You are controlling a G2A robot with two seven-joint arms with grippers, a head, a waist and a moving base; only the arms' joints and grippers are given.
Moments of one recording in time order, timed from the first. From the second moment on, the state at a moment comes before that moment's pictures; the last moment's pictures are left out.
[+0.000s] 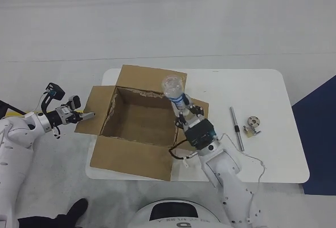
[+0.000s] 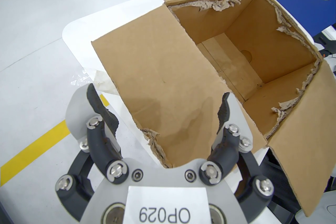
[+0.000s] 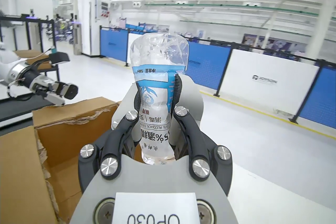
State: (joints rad) left arm 1.22 -0.85 -1.49 -1.12 0.71 -1.01 -0.42; right arm -1.73 -1.49 1.26 -1.93 -1.75 -0.16 -0.41
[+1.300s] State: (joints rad) left arm 1.22 -0.85 -1.49 -1.12 0.71 -1.01 -0.42; right arm -1.74 -1.45 1.54 -1.79 -1.43 -0.02 0.37
